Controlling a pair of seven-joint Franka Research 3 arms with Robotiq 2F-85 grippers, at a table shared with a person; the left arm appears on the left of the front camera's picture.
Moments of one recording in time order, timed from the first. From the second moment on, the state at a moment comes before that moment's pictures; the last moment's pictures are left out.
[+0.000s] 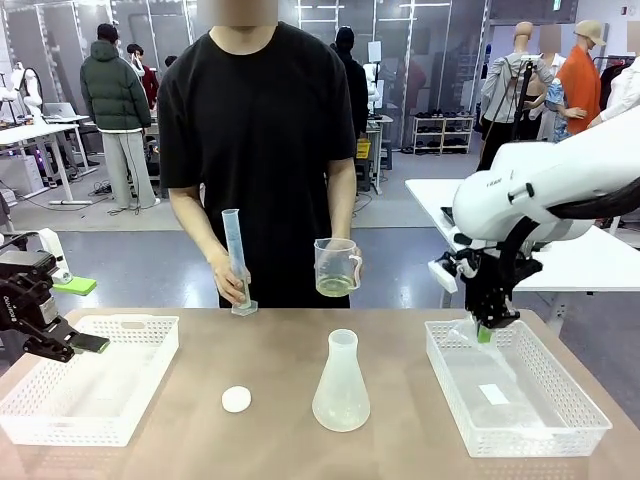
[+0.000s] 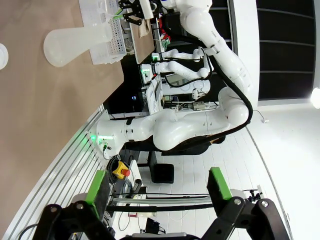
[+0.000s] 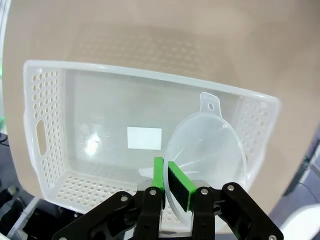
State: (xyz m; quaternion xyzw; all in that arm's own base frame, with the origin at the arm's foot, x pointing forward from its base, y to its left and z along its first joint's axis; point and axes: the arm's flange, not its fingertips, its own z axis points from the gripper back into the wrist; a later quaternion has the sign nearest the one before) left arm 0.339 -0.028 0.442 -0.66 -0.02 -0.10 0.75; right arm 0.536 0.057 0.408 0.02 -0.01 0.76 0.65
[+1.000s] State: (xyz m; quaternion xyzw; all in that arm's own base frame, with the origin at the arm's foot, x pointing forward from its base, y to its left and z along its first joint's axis) left arm 0.339 -0.028 0.442 -0.66 -0.02 -0.10 0.75; right arm 0.398 0.055 0.588 -0.10 -0.34 0.69 0.63
